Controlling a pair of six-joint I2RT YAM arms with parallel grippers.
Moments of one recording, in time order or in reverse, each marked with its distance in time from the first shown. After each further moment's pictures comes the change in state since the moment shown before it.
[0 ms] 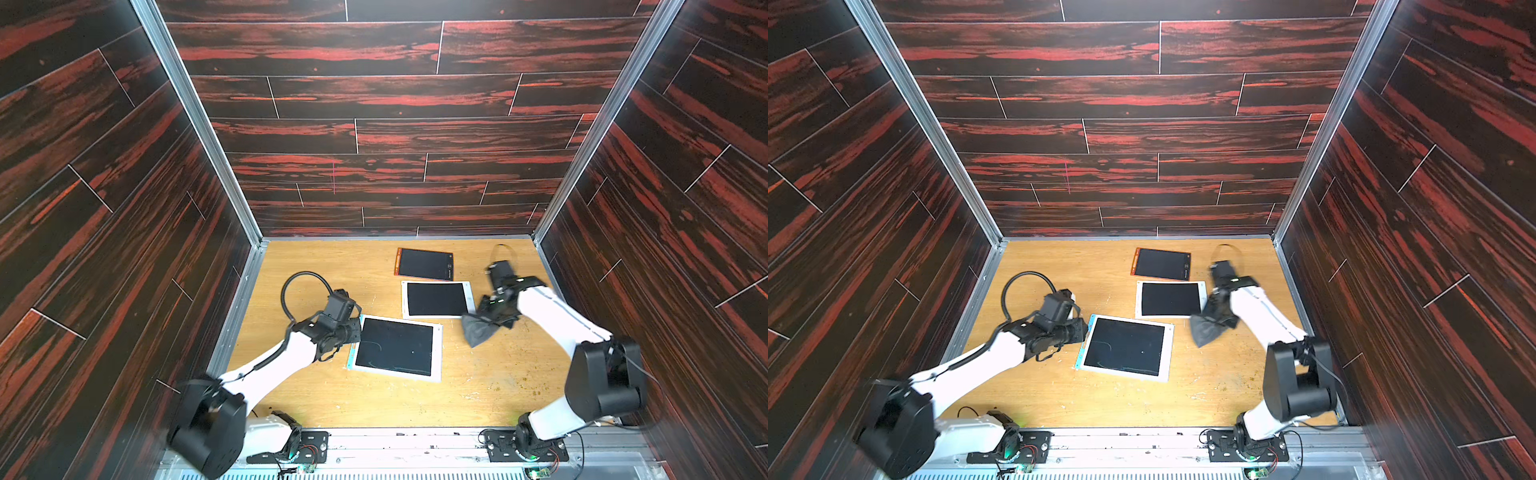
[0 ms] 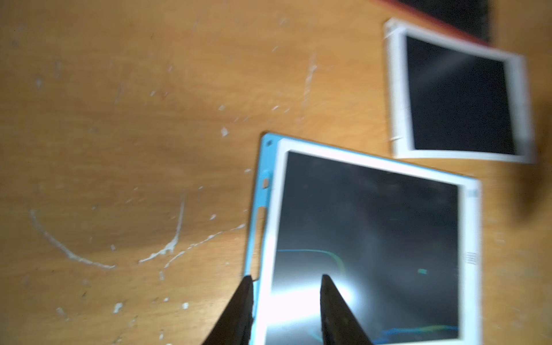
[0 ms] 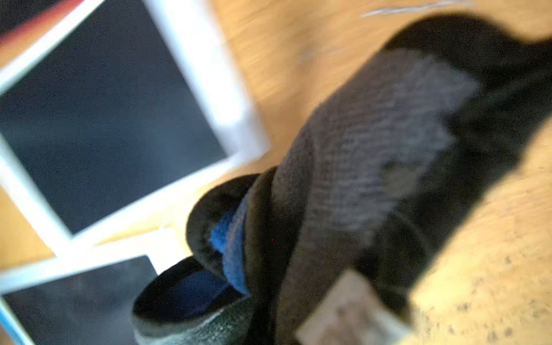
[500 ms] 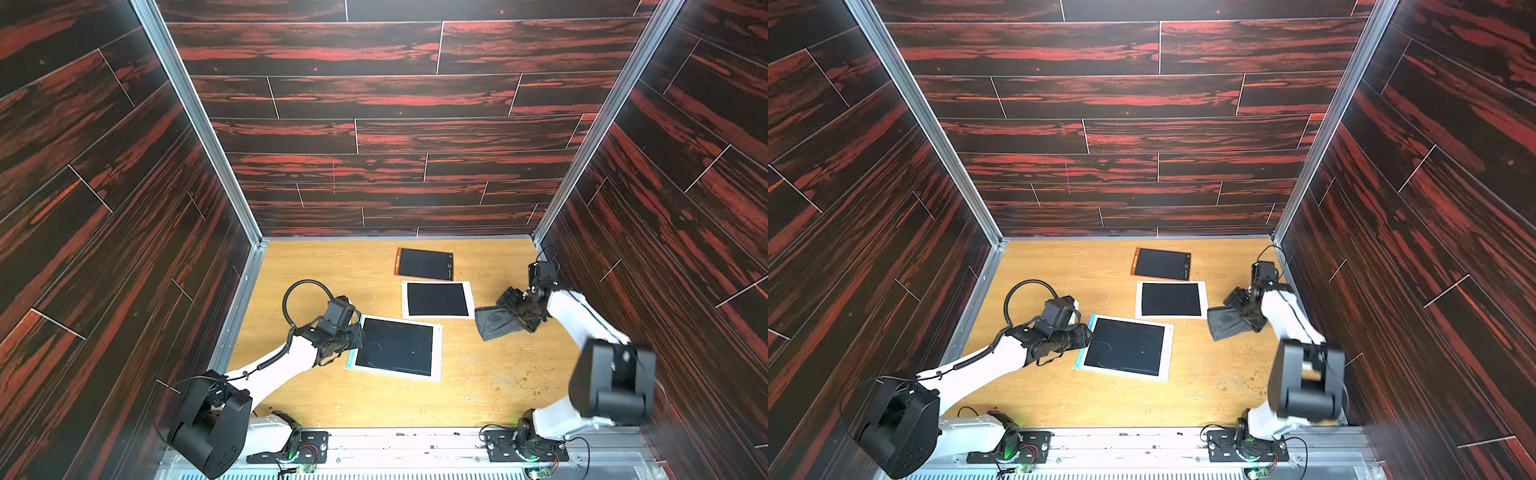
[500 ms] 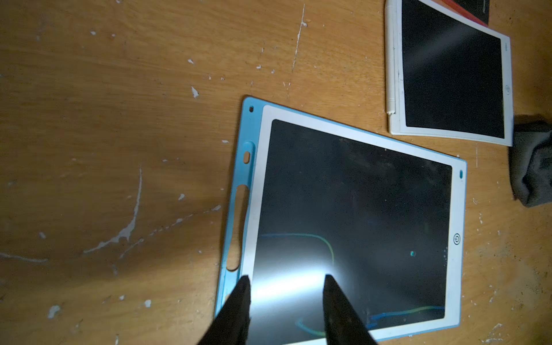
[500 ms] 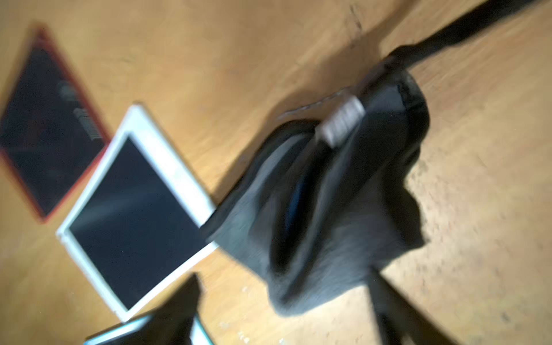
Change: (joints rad) left arm 0.009 0.051 -0.069 0.067 0.079 -0.043; right arm -0.148 -0.131 -0.069 0.129 -0.071 -0.025
